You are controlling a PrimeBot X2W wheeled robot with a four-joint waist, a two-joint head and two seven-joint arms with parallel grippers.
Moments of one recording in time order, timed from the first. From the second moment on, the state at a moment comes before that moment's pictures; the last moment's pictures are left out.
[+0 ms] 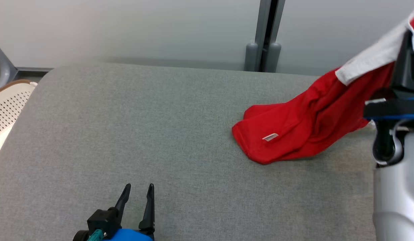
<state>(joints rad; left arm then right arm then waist) -0.04 0.05 -0.17 0.43 -0.26 -0.12 -0.26 -0.59 -0.05 -0.25 0.33 0.24 0.13 -0.26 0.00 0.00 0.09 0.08</state>
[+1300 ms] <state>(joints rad) -0.04 0.05 -0.22 0.42 -0.28 -0.12 -0.26 -0.34 -0.05 -0.47 0.61 0.00 0.13 -0.26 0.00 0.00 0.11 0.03</state>
